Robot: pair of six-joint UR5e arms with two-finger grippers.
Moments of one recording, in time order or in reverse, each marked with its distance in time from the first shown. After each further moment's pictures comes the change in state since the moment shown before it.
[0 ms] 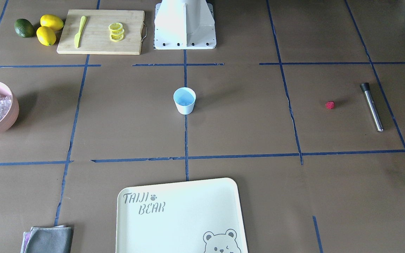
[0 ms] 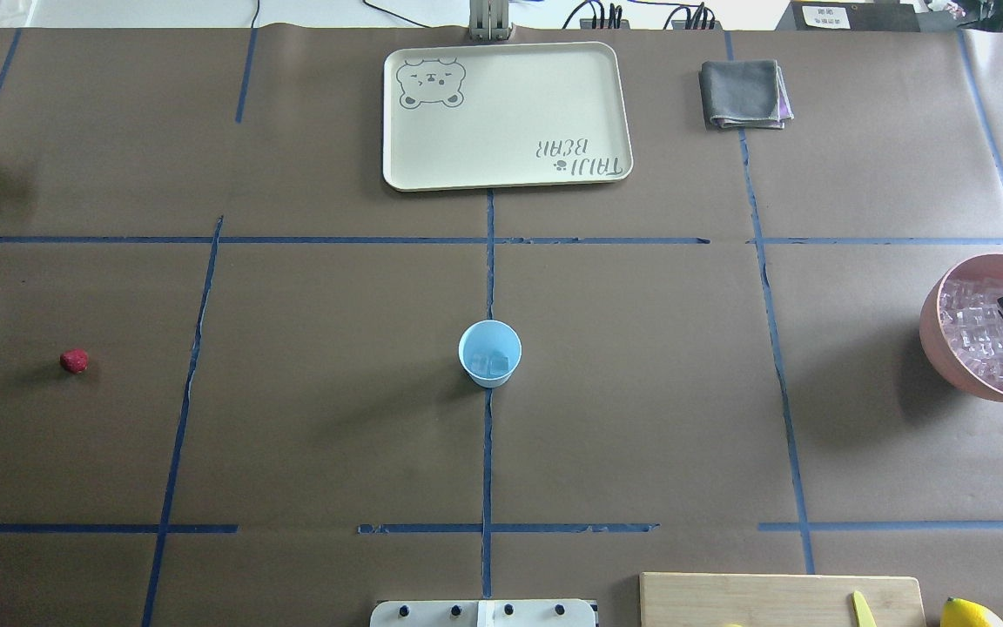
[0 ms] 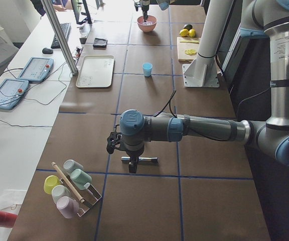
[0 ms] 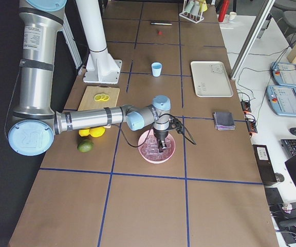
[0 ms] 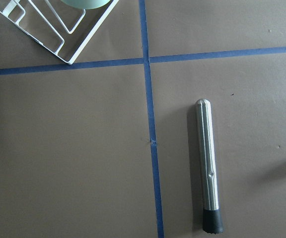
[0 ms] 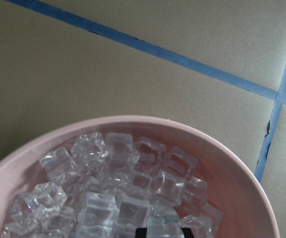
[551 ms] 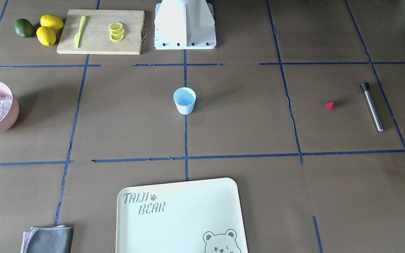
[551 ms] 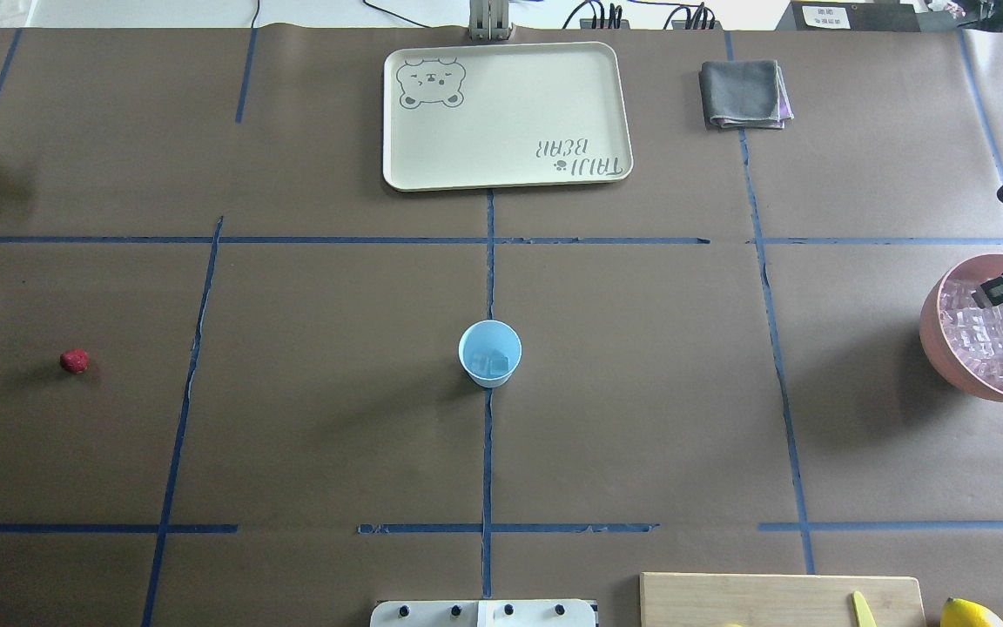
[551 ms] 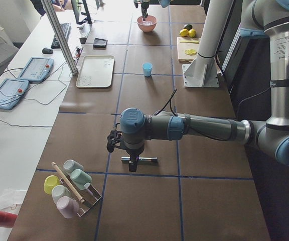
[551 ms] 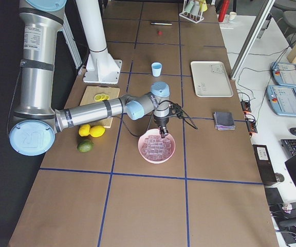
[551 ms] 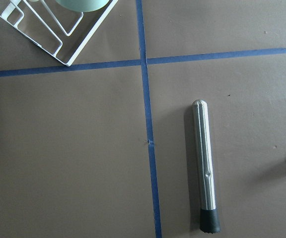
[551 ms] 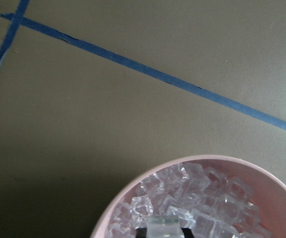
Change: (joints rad) left arm 0.000 0.001 -0.013 0.007 0.000 -0.001; right arm 0.007 0.019 0.125 -0.015 0.083 0.000
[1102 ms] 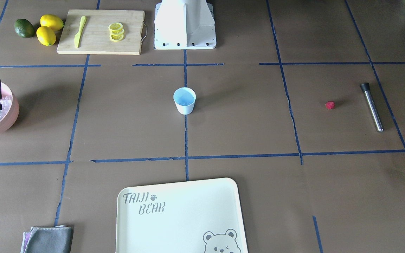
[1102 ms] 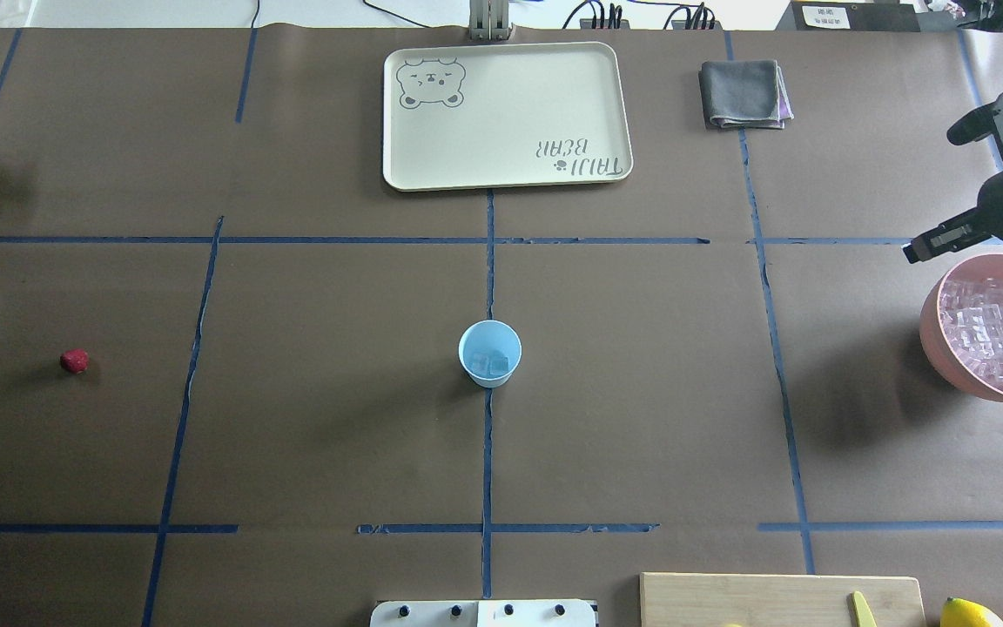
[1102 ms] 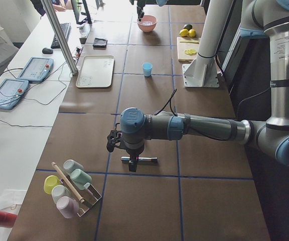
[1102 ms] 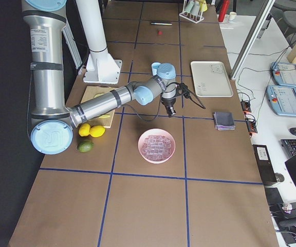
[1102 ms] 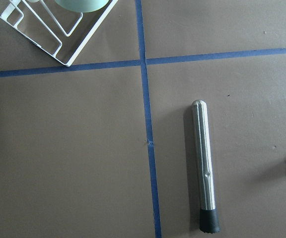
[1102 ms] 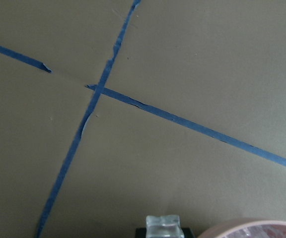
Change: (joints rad) left arm 0.000 0.000 -0.001 -0.003 0.000 0.000; right arm -0.019 0.165 0.039 -0.059 0.050 0.081
